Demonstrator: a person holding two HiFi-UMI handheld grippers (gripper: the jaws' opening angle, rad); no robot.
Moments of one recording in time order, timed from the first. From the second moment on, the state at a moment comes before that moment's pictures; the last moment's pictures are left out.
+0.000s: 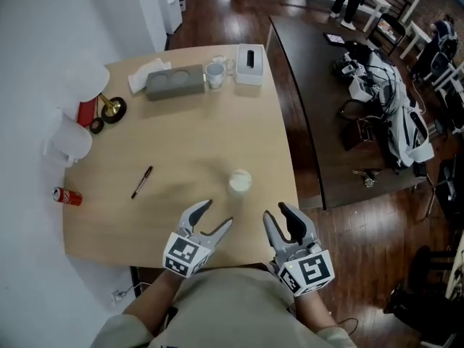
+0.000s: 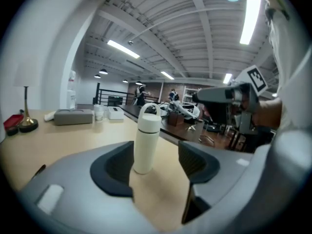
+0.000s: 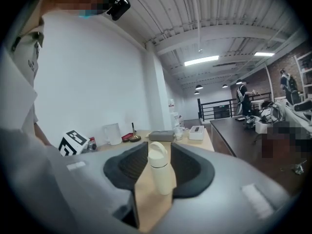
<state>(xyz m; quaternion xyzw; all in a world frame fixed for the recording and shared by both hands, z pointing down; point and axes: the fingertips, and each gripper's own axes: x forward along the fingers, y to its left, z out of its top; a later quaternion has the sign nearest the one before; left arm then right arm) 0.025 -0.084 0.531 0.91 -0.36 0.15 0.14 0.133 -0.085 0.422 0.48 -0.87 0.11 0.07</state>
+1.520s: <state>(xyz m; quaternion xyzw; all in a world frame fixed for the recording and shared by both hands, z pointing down) 0.089 -0.162 0.624 0.93 -0.22 0.24 0.15 0.135 -0.092 0.474 0.49 -0.84 0.17 0.13</state>
